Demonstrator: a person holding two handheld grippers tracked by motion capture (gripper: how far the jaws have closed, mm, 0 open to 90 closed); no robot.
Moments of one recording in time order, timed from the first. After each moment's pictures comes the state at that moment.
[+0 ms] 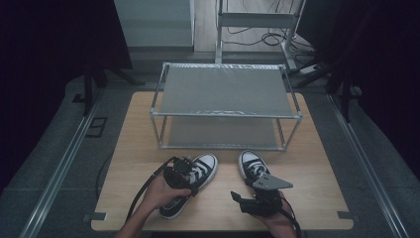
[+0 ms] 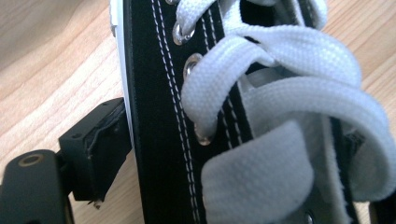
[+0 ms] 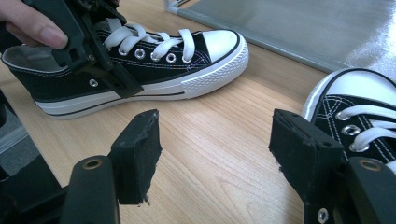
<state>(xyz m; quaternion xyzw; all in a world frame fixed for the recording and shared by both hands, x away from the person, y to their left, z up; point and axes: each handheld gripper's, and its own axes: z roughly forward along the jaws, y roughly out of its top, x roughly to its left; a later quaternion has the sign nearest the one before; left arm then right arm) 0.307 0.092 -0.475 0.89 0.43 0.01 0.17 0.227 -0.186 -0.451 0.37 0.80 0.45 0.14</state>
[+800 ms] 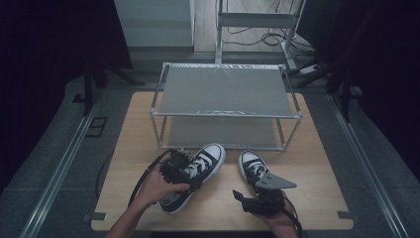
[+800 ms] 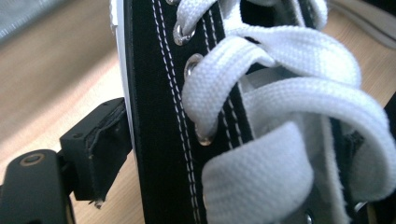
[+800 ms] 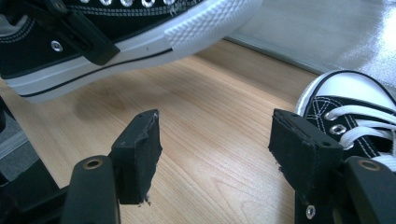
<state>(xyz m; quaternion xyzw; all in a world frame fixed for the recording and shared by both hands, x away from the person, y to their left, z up) 0.299 0.096 -0.421 0.89 0.39 0.01 0.26 0.227 -0.191 -0.448 0.38 0.80 0.45 0.14</state>
